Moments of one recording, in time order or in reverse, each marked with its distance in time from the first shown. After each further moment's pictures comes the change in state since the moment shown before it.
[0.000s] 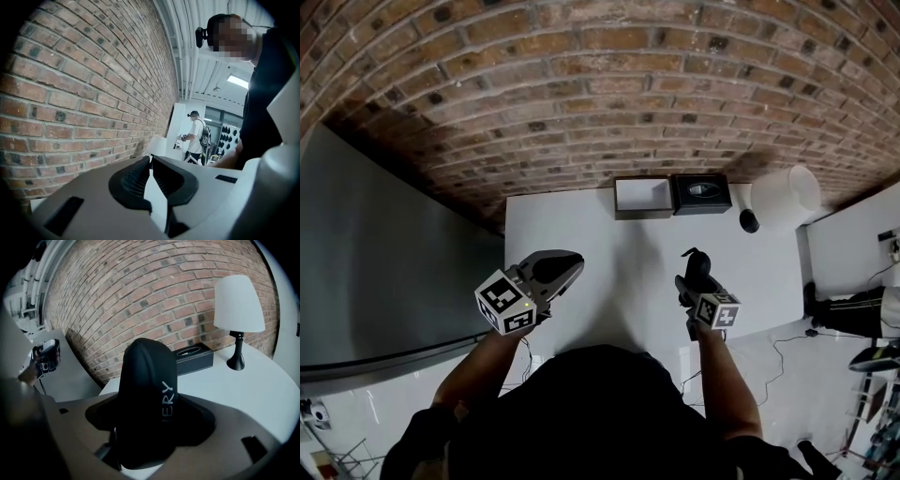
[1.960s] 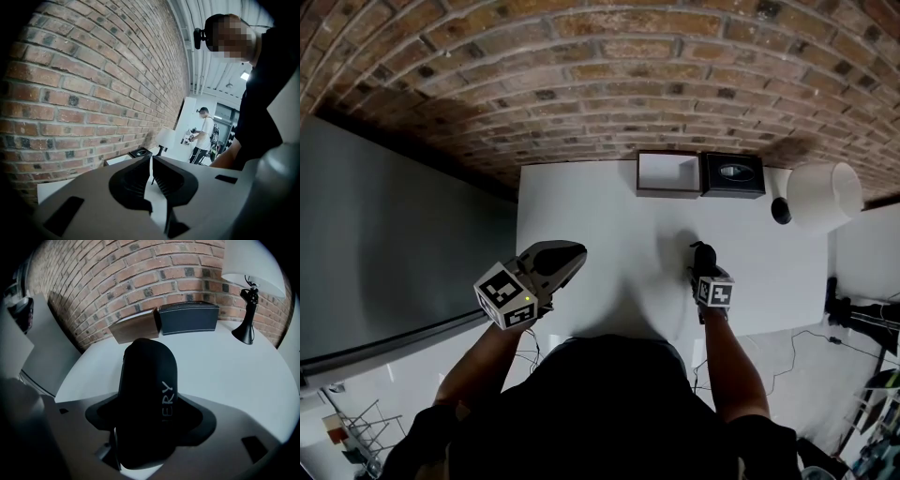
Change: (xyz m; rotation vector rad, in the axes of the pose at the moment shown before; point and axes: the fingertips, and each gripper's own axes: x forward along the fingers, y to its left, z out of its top) left arm 0.004 0.028 -0.035 -0.089 0.096 0.107; right arm 0.098 -0.083 -0.123 -0.105 0.342 -0.113
